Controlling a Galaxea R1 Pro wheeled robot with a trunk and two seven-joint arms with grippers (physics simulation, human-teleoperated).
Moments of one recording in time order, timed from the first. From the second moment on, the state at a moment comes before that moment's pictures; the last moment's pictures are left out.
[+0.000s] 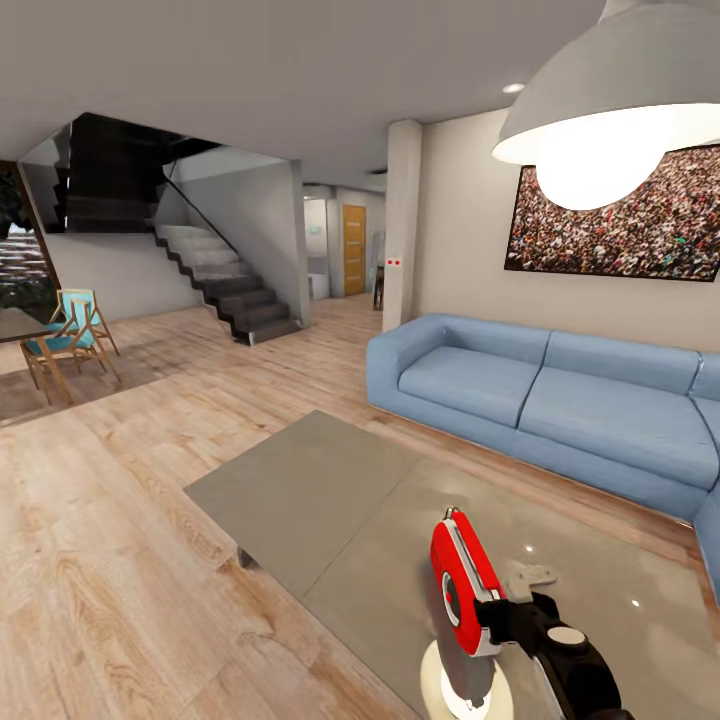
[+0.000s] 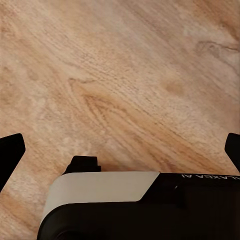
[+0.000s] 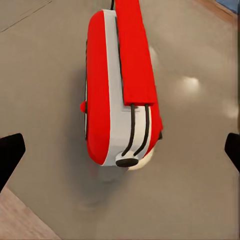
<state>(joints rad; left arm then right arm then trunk) 0.02 -0.09 0.03 -0.42 -0.01 -0.06 0.06 -0.09 -0.04 0.03 -1.49 0.10 0.71 0.00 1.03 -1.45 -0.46</state>
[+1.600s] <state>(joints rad) 0.02 -0.09 0.03 -0.42 -0.01 -0.15 0.06 -0.75 -0.12 -0.01 -0.67 0.10 0.78 0.13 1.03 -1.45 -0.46</state>
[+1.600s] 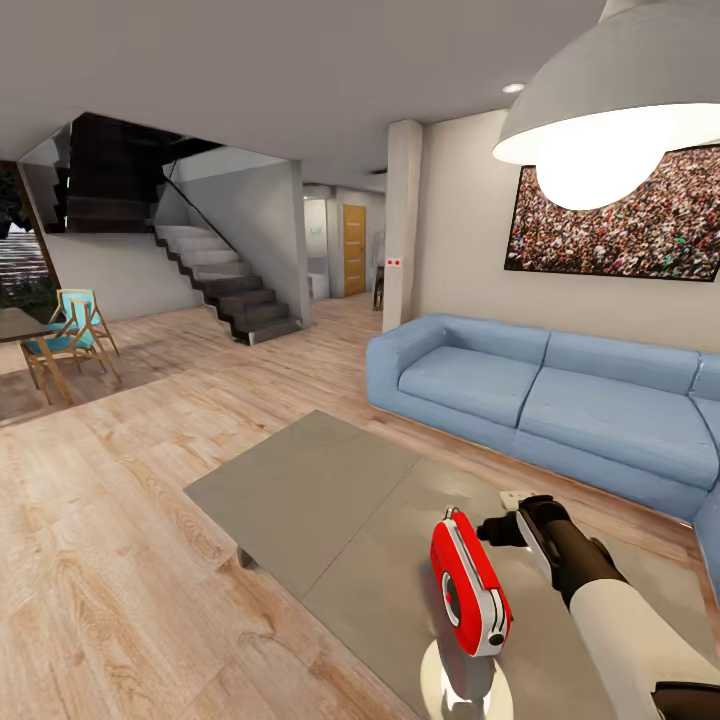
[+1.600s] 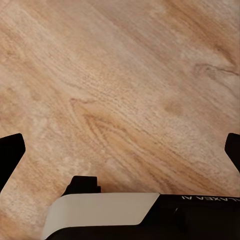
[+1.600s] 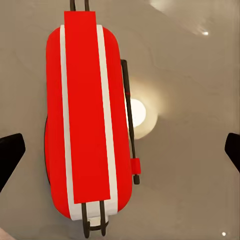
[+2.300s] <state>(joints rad) 0.02 -0.09 0.03 -0.42 -0.01 -0.15 0.06 -0.75 -0.11 0.14 -0.65 0.09 0.77 0.15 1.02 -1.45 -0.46</state>
